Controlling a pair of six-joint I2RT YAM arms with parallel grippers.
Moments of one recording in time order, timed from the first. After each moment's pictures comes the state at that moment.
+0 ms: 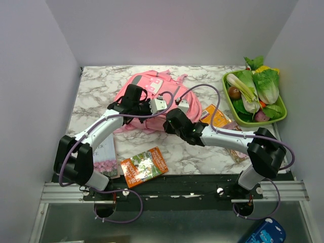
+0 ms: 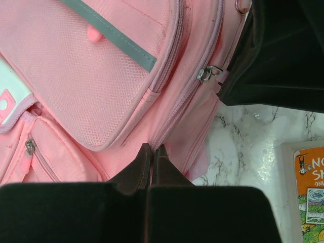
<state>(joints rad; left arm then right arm) -0.44 1.48 1.09 -0.41 0.49 0.77 0.95 1.62 1.01 -0.04 0.41 0.81</state>
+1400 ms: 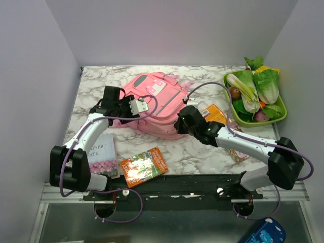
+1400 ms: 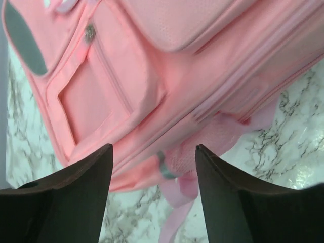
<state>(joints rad) -0.23 1.35 0.93 -0.38 0.43 1.08 0.88 1.41 0.94 -0.16 0.32 0.60</state>
